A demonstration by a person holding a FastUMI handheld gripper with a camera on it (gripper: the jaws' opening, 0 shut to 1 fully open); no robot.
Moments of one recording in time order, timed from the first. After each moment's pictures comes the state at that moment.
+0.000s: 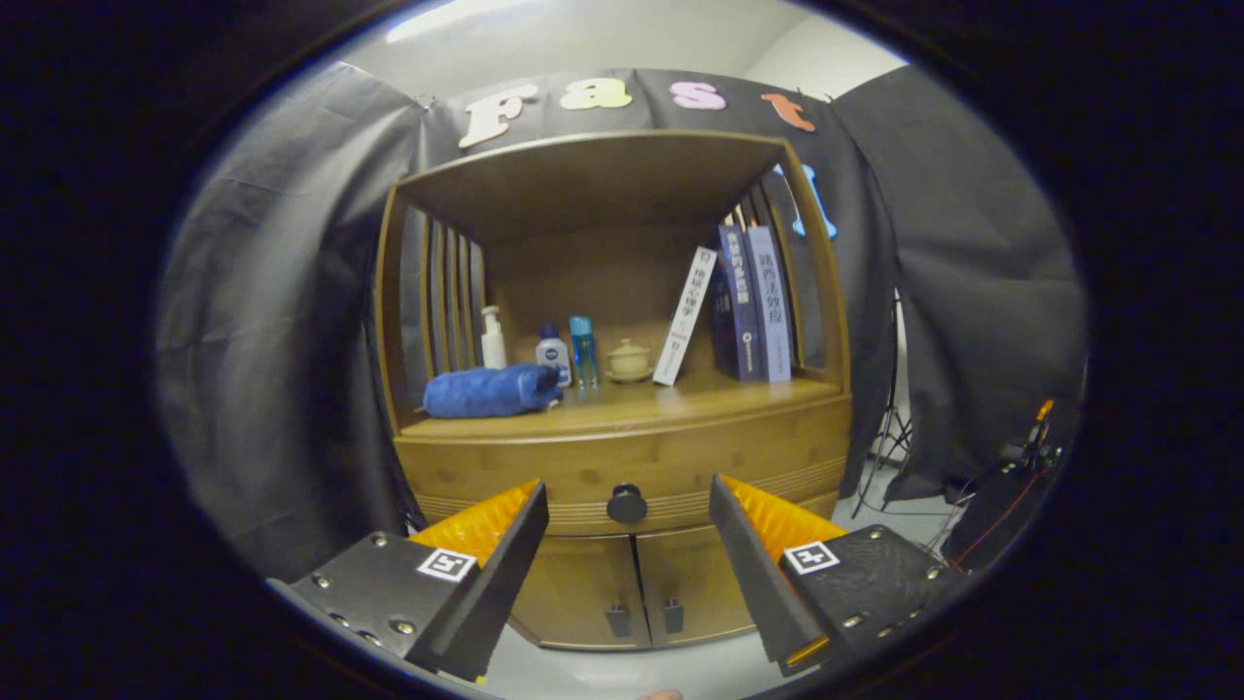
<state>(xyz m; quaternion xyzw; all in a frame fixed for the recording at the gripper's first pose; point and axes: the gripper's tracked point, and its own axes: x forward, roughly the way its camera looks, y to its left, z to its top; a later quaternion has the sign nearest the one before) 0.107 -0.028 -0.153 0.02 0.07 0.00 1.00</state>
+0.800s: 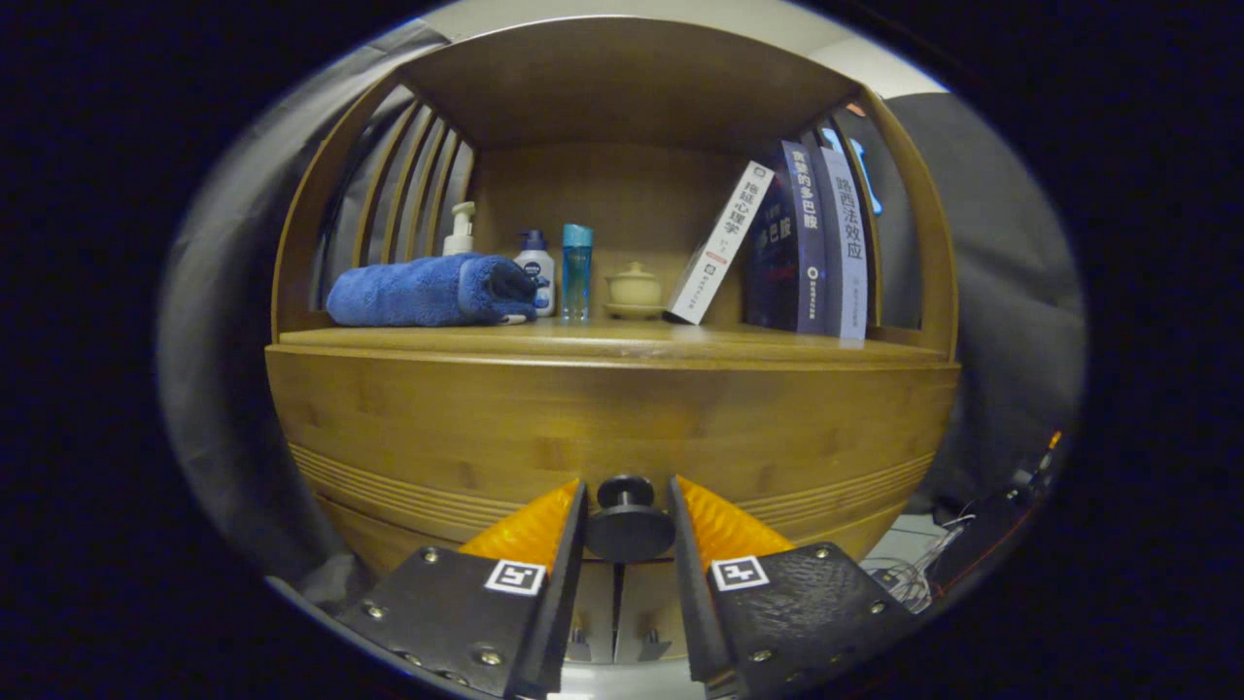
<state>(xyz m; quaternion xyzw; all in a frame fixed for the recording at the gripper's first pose) 0.233 -0.019 -0.231 -0.07 0.09 -0.01 0.99</state>
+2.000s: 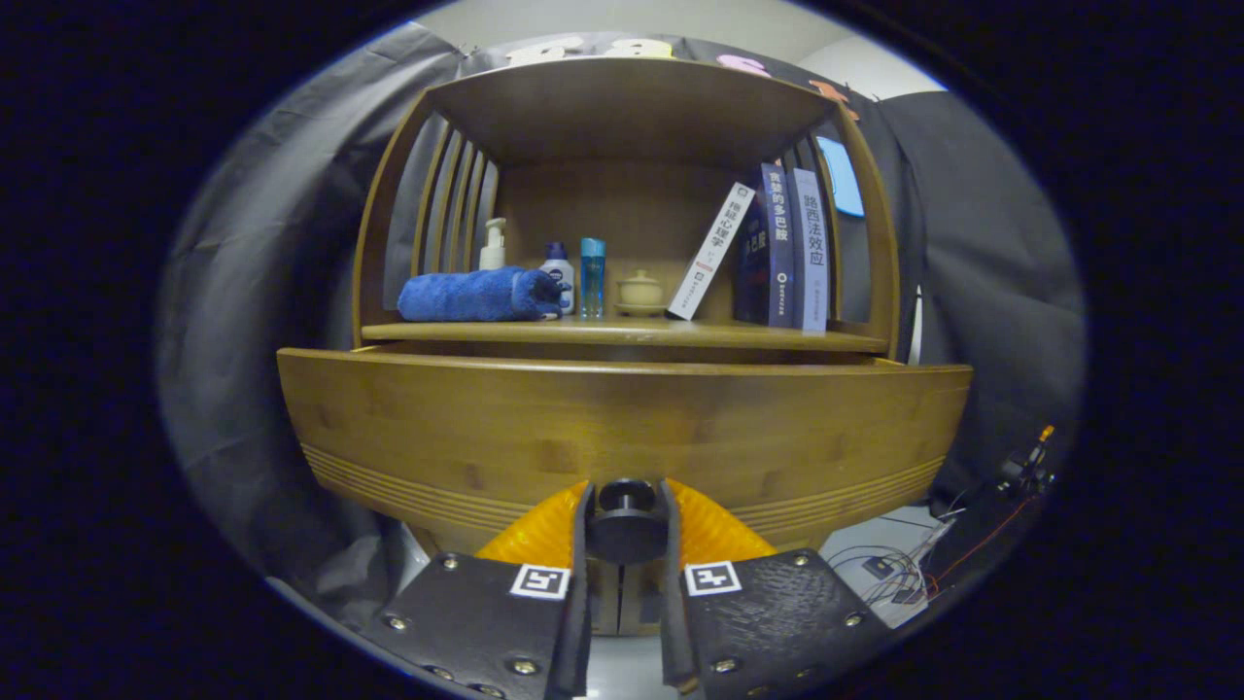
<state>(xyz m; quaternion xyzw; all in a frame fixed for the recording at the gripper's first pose) 0.127 -0.023 -0.224 -0.06 0.11 0.00 0.99</state>
